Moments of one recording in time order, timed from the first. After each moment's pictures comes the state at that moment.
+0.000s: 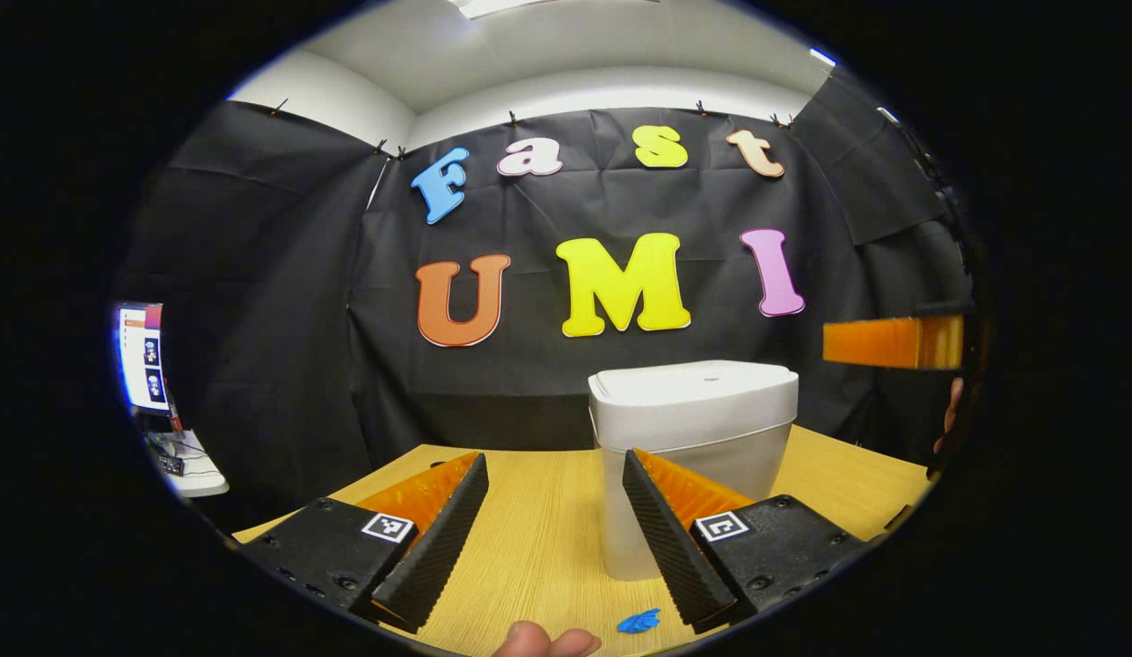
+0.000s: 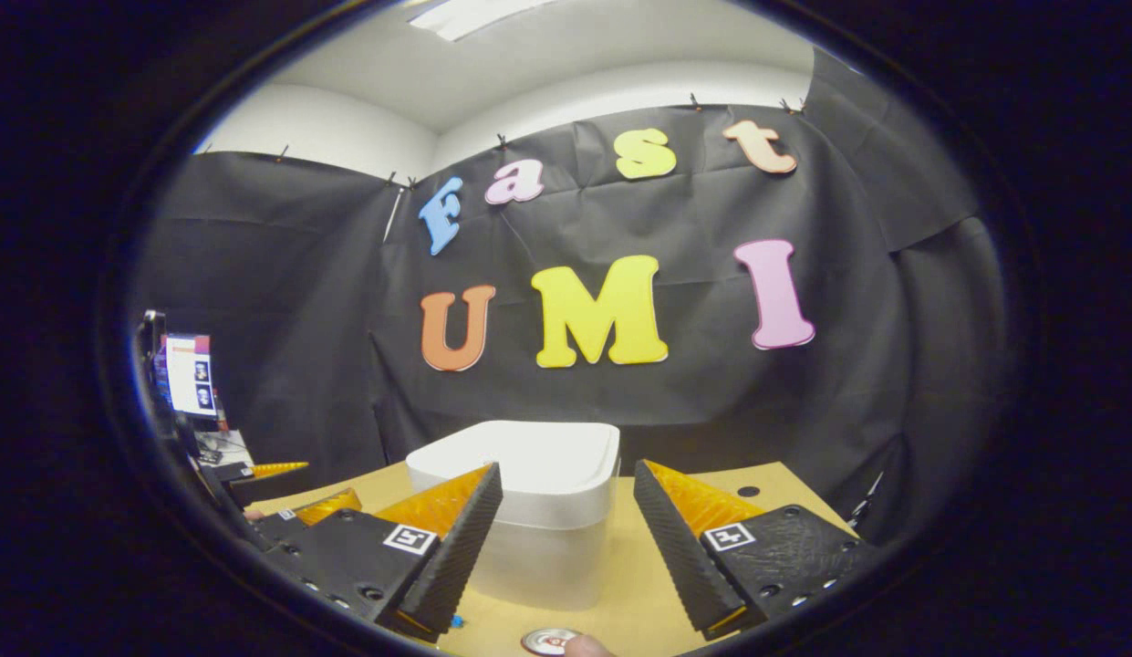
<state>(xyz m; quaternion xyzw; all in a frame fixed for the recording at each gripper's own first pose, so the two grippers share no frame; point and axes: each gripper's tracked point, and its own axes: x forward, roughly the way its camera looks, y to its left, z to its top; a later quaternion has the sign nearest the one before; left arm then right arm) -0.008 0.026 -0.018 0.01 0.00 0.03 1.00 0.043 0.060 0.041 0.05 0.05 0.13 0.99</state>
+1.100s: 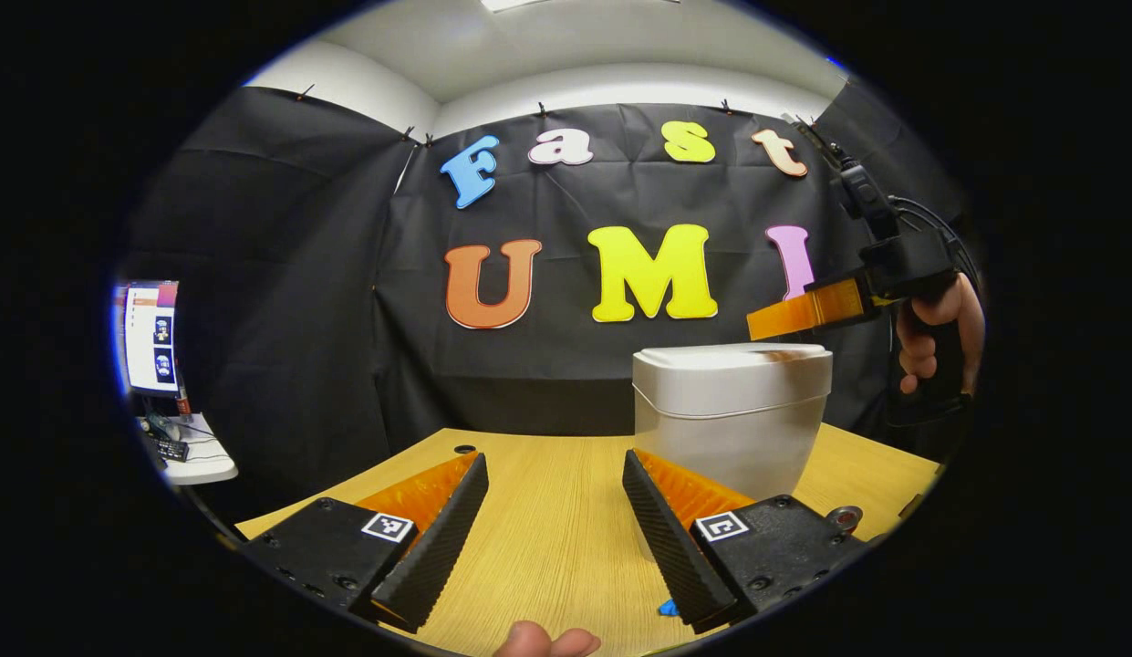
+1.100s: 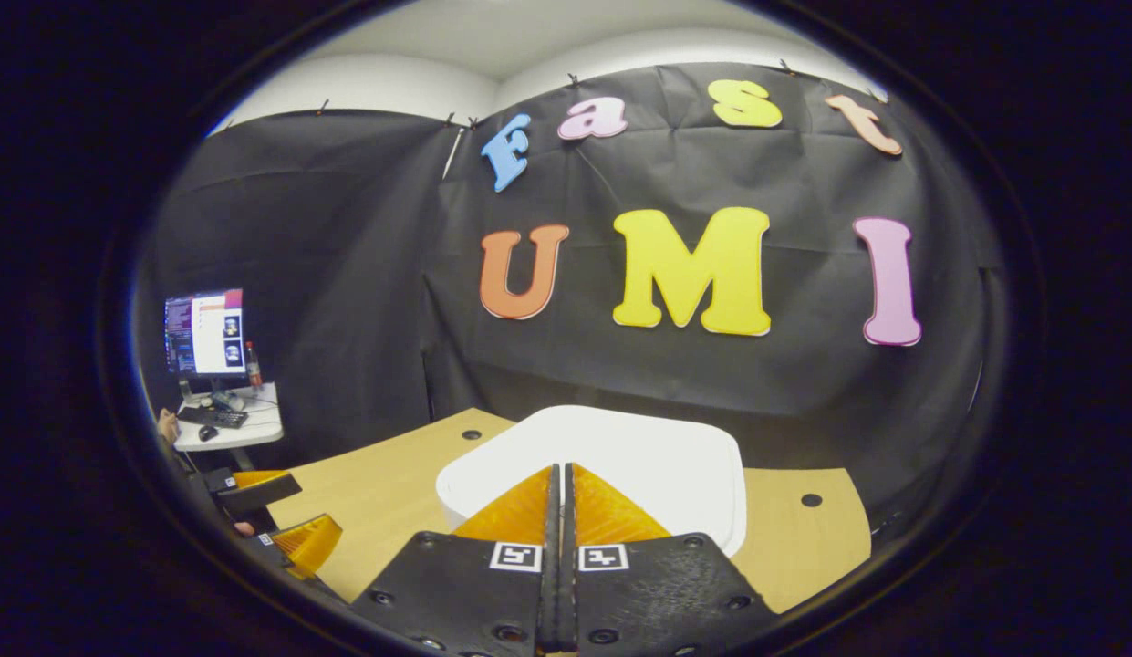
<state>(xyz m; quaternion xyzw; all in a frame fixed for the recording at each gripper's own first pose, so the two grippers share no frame) -0.021 0.069 -0.040 -0.01 0.02 0.05 1.00 0.110 0.144 0.024 -0.03 0.14 0.21 0.97</state>
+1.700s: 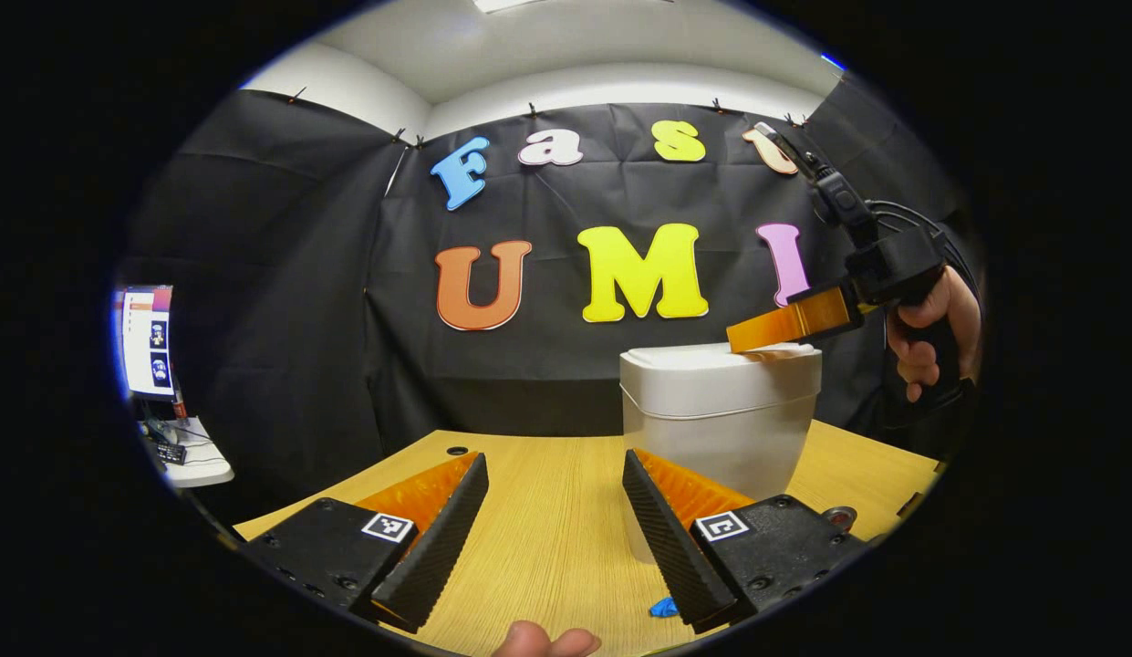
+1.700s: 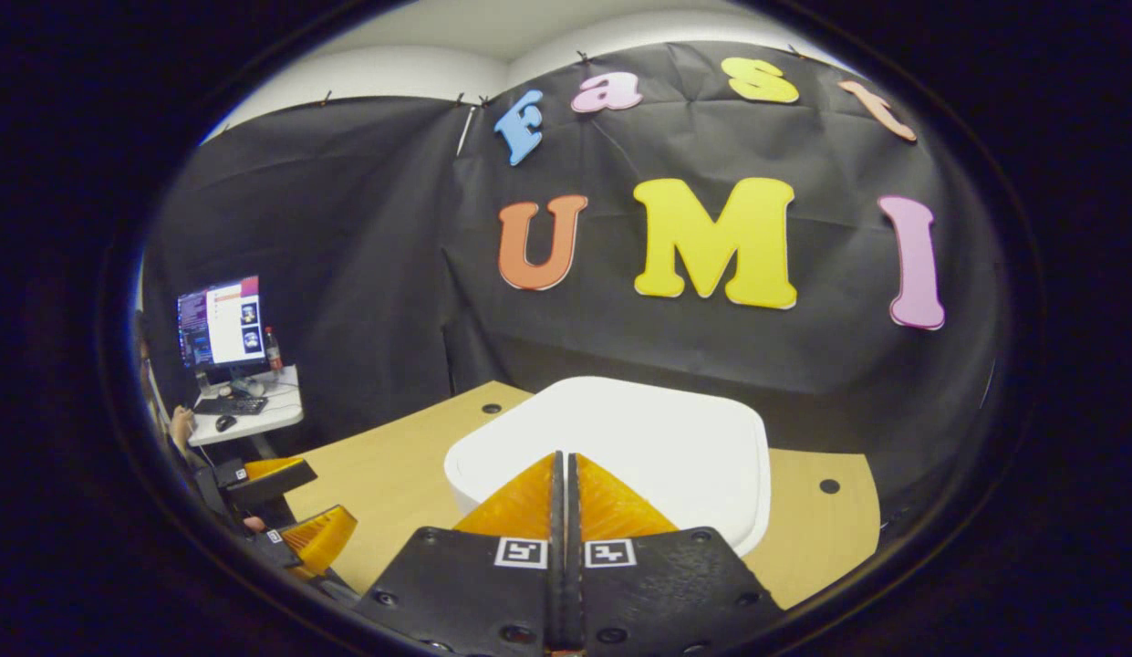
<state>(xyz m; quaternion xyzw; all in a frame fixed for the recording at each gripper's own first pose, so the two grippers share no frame) -0.021 0.056 -0.034 0.00 0.01 0.04 1.00 0.104 0.147 0.025 -0.03 0.16 0.24 0.96</state>
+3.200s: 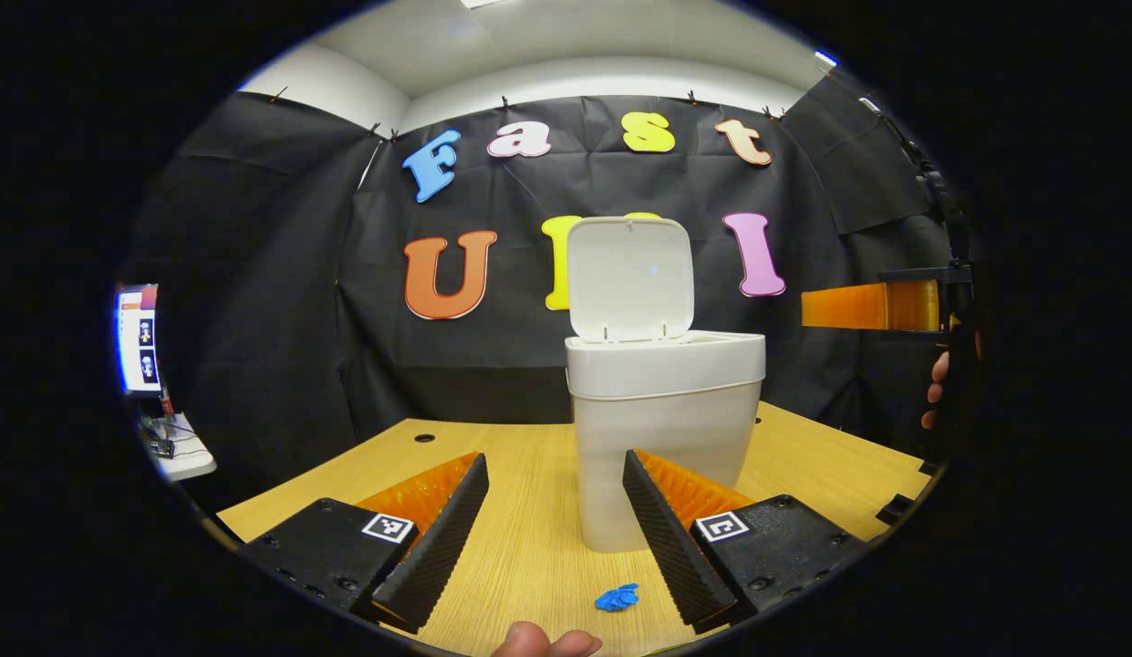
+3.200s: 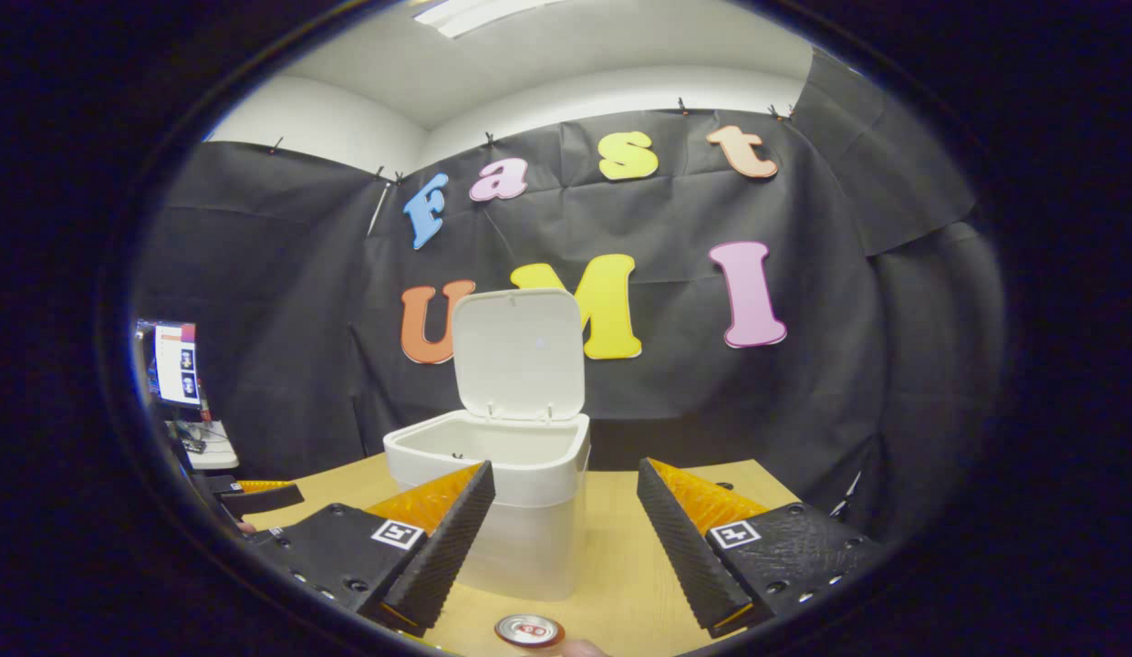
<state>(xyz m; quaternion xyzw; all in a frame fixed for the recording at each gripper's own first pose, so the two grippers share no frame) -0.030 -0.001 -0.068 -0.01 0.05 -0.01 1.00 0.012 0.019 0.017 0.03 0.03 0.07 1.00</state>
